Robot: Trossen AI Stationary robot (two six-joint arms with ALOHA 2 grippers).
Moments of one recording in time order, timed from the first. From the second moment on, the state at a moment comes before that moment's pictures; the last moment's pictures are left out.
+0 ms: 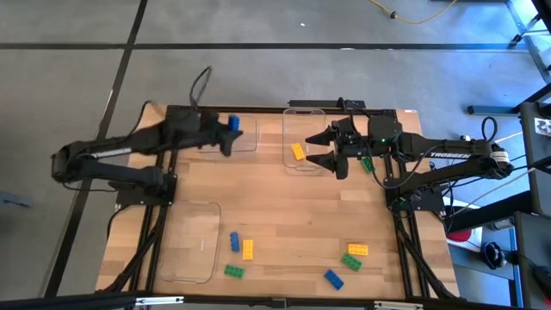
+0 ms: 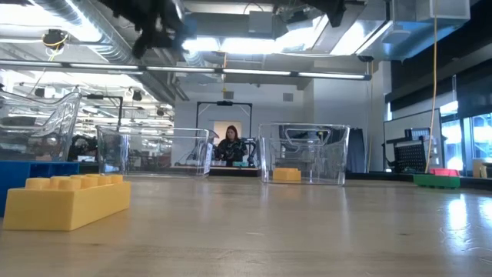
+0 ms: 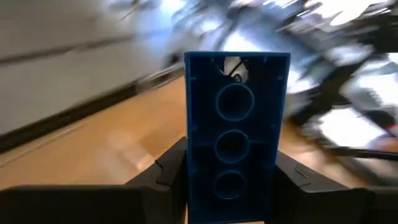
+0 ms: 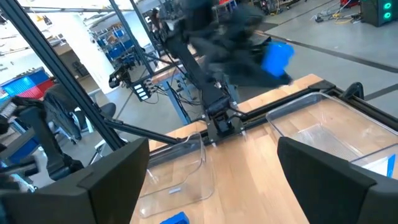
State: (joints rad) left arm 0.32 0.96 0.86 -0.28 -0.19 -0.53; right arm -0.10 1.07 0.93 0.04 -0.12 0.42
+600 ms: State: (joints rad) left arm 0.58 1.35 0.79 -0.55 -0.19 -0.73; right arm -0.10 1.07 0.93 0.00 -0.12 0.44
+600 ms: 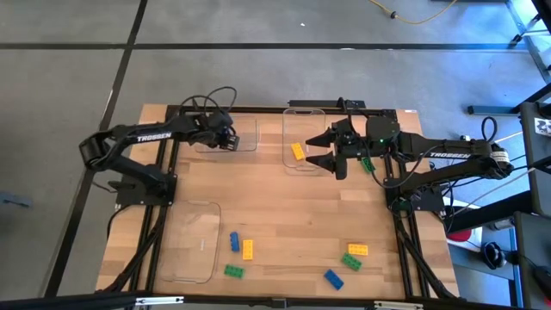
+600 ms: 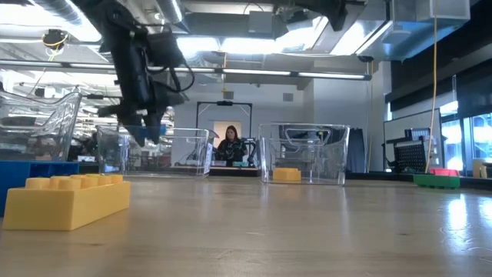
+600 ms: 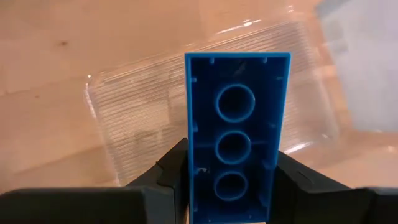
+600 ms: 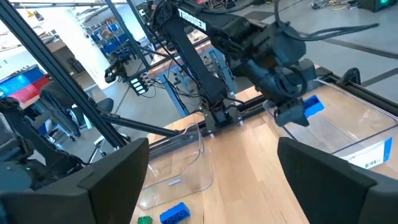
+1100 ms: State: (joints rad) left arm 0.62 1.45 0.79 -0.51 -0.19 -0.77; right arm -0.10 1.07 0.93 0.00 -0.12 0.44
